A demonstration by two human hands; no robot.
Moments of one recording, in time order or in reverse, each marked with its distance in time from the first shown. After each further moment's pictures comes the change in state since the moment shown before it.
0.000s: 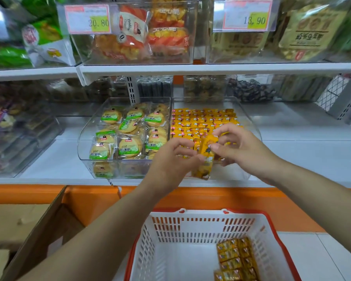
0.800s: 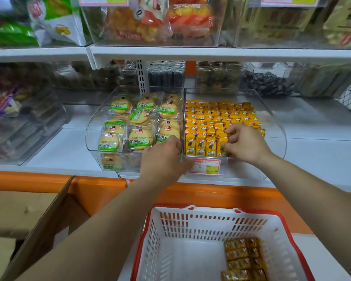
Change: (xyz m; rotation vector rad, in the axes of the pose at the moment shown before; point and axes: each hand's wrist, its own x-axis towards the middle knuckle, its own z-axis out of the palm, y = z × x) left_hand 0.032 -0.053 -0.032 0.908 0.136 0.032; right_hand 0.078 0.080 0.007 -0.697 0.229 0.110
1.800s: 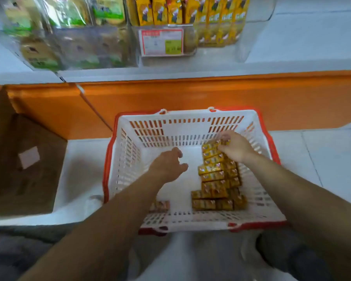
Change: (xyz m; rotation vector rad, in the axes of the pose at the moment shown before) left_hand -0.157 -0.026 0.227 -0.110 -0.768 -0.178; right_hand -0.211 0.176 0.122 0.115 -0.446 0.429
